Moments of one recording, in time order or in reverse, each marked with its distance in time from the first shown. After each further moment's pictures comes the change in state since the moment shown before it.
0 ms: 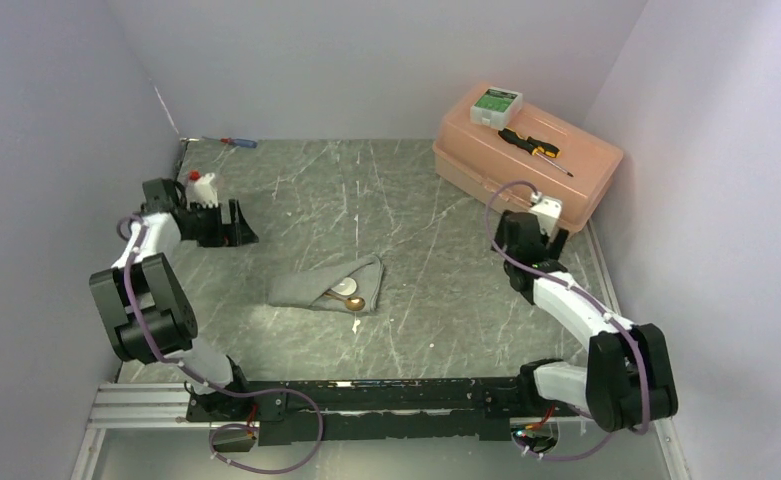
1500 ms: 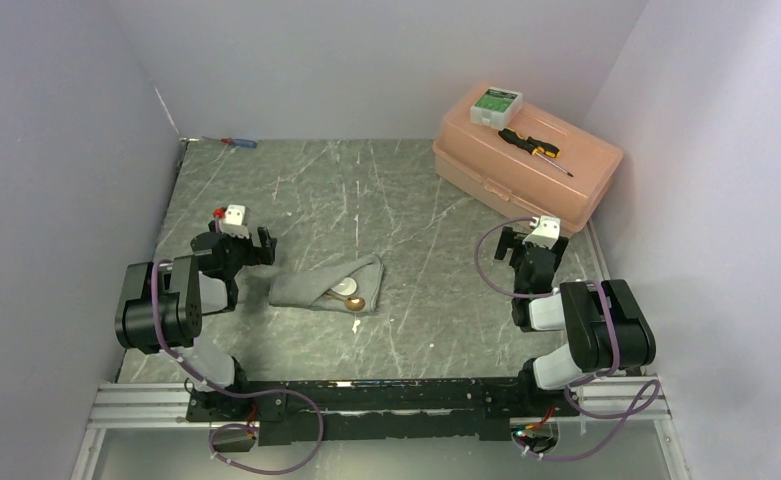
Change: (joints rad) left arm -0.191 0.024 -0.768 1.564 -0.302 -0.270; right arm -0.193 0.273 -0.406 1.129 -0.284 -0.318
